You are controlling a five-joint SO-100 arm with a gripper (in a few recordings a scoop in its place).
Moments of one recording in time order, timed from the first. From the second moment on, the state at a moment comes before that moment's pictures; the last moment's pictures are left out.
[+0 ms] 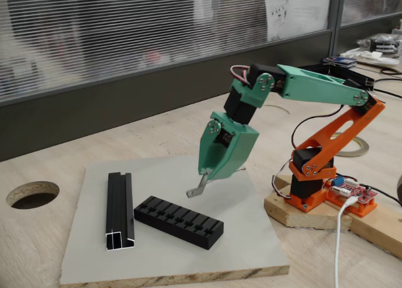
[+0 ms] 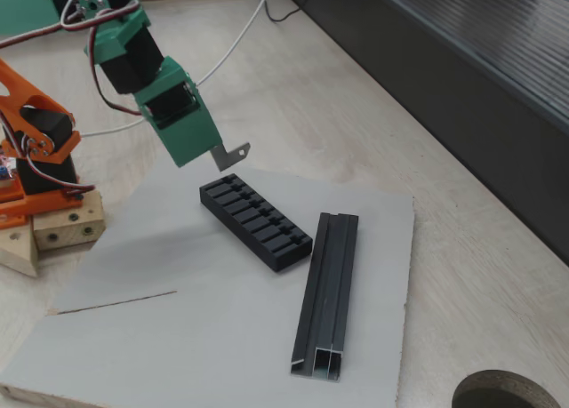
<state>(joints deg) -20.7 132.9 120.2 74.5 153.1</state>
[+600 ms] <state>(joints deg) -11.6 134.9 107.1 74.5 153.1</state>
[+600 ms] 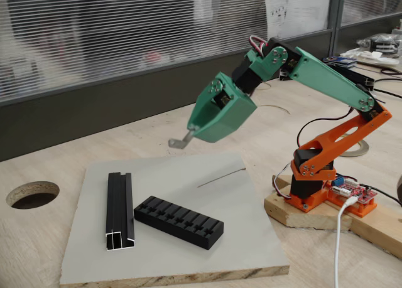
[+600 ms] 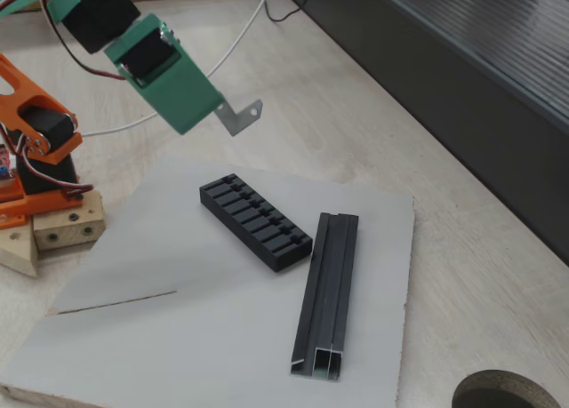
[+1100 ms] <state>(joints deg) -7.0 134.9 100.6 74.5 153.1</state>
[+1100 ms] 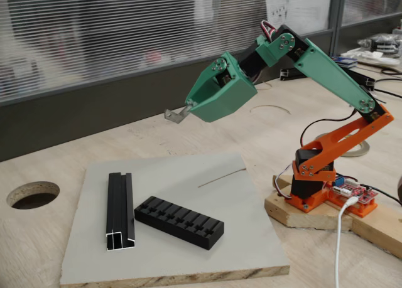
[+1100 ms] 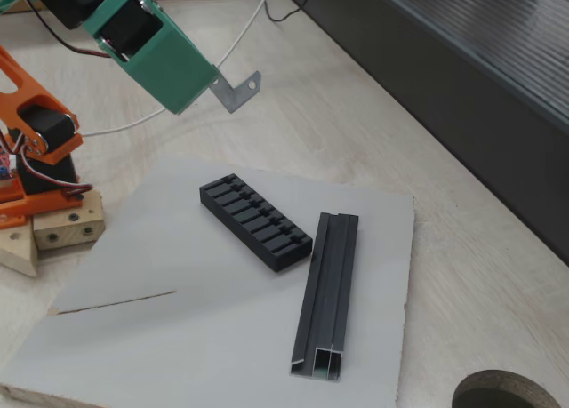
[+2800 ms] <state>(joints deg) -7.0 134.9 94.9 74.5 153.1</state>
